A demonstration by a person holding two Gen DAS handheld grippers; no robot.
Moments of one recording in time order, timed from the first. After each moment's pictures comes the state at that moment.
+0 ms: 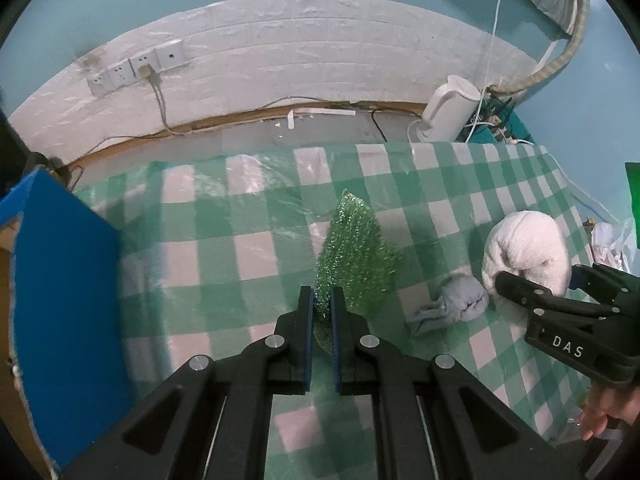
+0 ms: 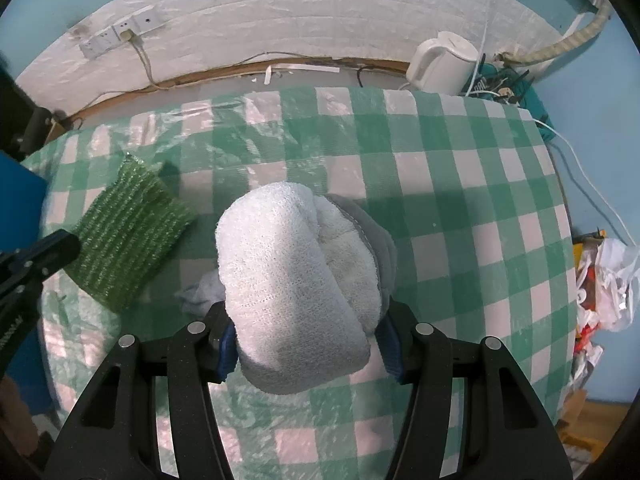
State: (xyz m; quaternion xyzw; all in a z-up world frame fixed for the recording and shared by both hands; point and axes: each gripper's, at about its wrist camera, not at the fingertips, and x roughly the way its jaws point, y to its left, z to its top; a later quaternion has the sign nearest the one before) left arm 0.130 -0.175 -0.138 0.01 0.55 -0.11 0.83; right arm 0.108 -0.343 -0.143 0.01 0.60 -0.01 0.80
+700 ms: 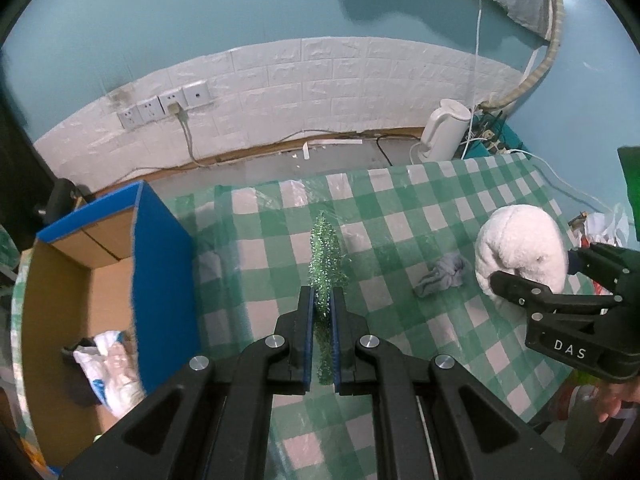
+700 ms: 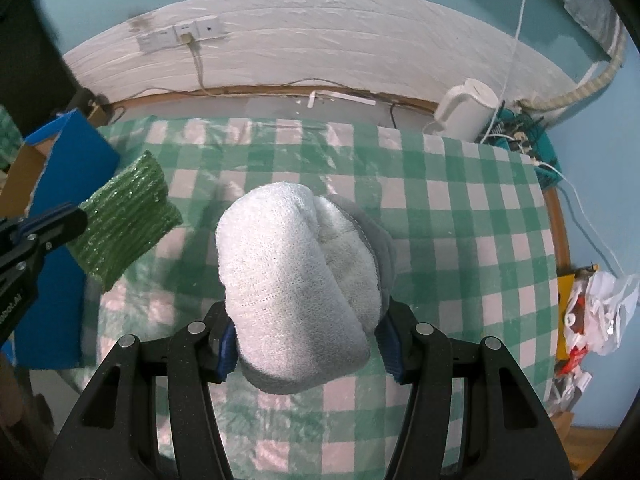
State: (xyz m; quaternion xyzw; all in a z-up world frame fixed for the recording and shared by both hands) left arm 0.075 -0.139 -0.074 0.04 0.50 -0.10 0.86; right arm 0.061 -0.294 -0.084 -0.03 0.56 0.05 0.82
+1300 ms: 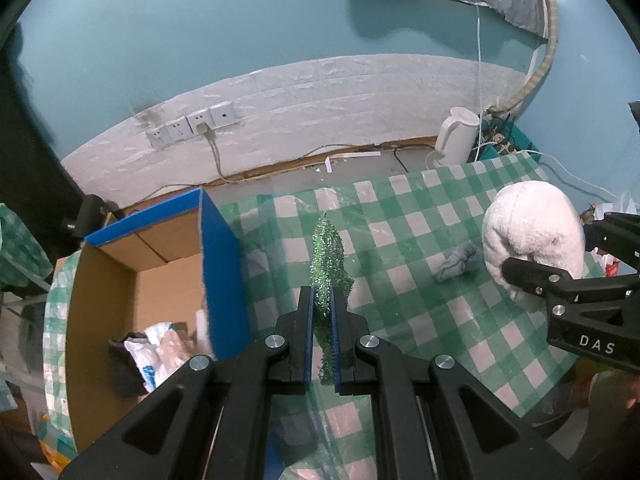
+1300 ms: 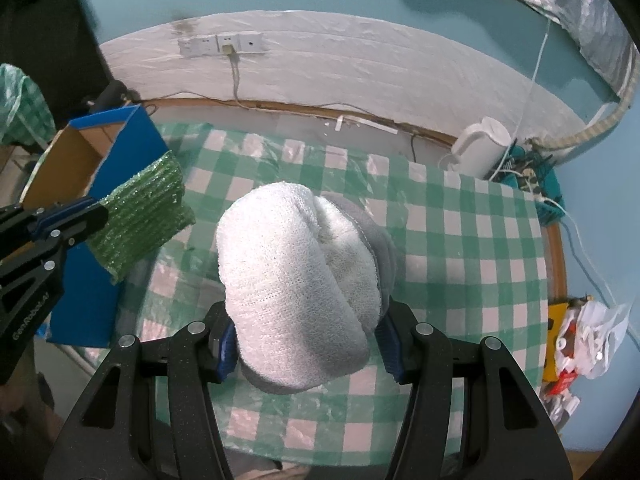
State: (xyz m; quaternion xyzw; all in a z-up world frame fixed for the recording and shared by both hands) left arm 0.035 -0.115 -0.042 0.08 0.47 -0.08 0.88; right arm 0.033 -0.255 -0.042 -0.06 0.53 0.09 0.84
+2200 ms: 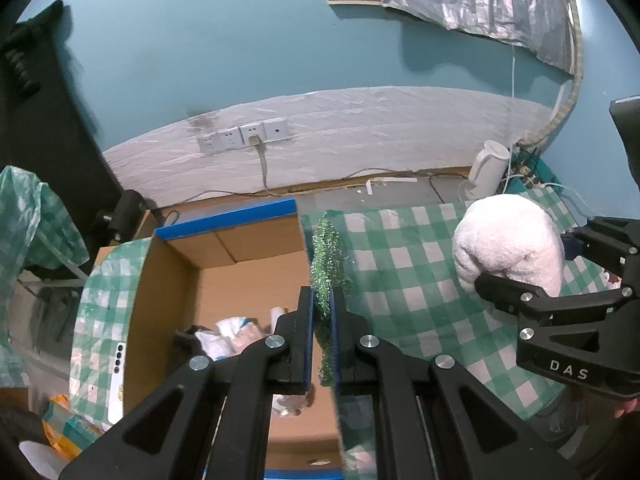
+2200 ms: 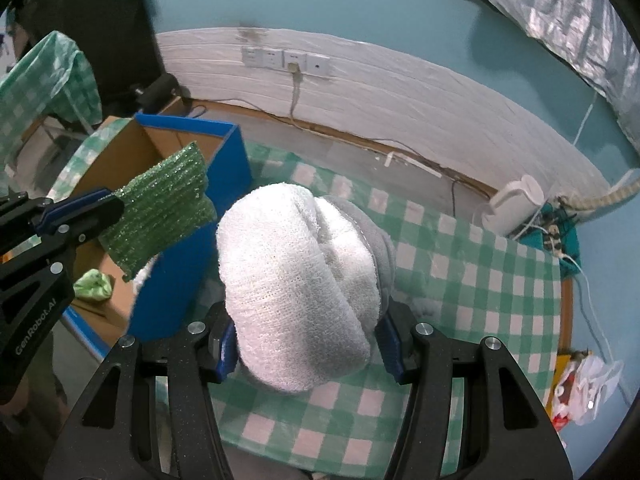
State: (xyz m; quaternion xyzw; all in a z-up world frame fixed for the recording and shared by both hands) left arm 0.012 -0.045 -0.003 0.06 0.43 -0.03 0.90; right arm 0.029 -0.158 -0.008 -0.11 0.50 0.16 0.85
